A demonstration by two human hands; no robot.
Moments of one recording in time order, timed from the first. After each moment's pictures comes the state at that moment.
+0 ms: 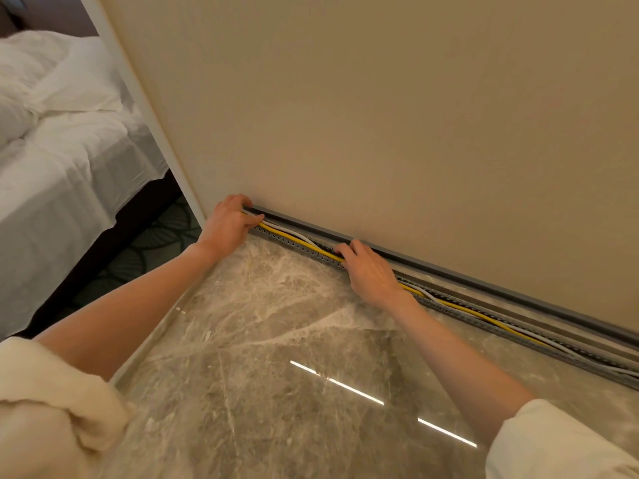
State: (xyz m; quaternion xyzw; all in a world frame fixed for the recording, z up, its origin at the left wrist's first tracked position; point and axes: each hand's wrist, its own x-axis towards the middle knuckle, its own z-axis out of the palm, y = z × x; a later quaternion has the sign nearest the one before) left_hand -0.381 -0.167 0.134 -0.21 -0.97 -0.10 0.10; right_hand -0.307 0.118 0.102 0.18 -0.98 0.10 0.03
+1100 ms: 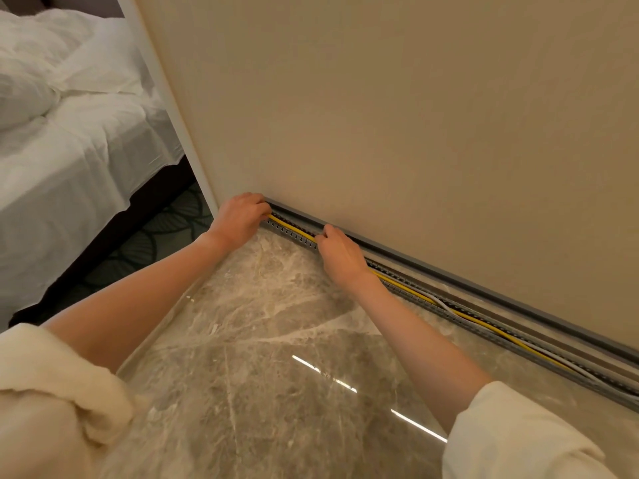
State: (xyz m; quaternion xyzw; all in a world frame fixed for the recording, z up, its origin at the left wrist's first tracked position) left_hand -0.388 -0.171 0.134 -0.22 -0.97 -0.05 0.10; right_hand -0.337 0.046 0.122 0.21 -0.97 0.07 0.01
